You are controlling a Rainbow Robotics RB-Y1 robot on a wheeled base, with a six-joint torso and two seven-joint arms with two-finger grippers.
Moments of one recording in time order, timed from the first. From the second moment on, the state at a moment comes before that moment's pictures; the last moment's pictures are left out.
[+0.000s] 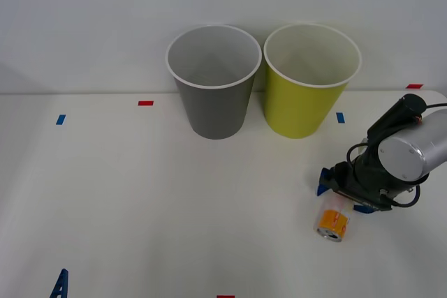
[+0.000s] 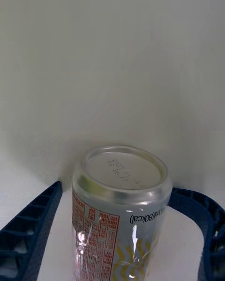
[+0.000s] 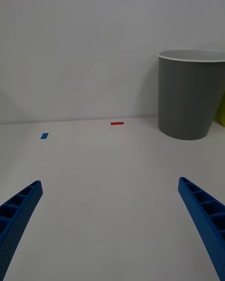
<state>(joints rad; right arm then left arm) -0.39 -0.74 0.39 -1.73 -0.82 1.47 0.64 1.23 0.57 -0.21 -2.21 0.40 -0.70 -1.68</state>
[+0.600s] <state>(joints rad) -0.38 -0.73 0.39 -1.74 -0.80 1.47 0.65 1.23 0.57 -0.21 -2.21 0.40 -0.70 -1.68</state>
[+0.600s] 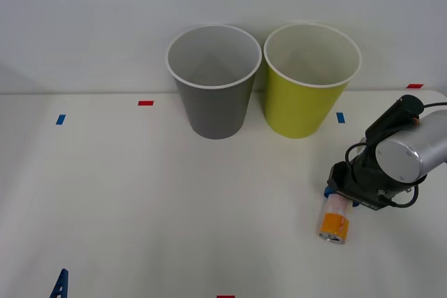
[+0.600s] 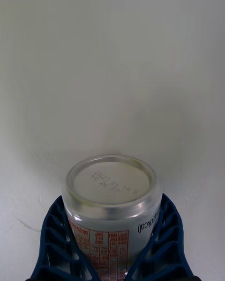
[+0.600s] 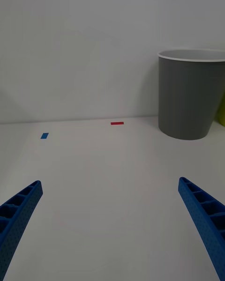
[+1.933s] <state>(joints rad) 0.02 -0.53 -0.17 -2.36 -0.77 1.42 1.62 1.23 0.57 -0.21 -2.21 0.40 -0.70 -1.68</state>
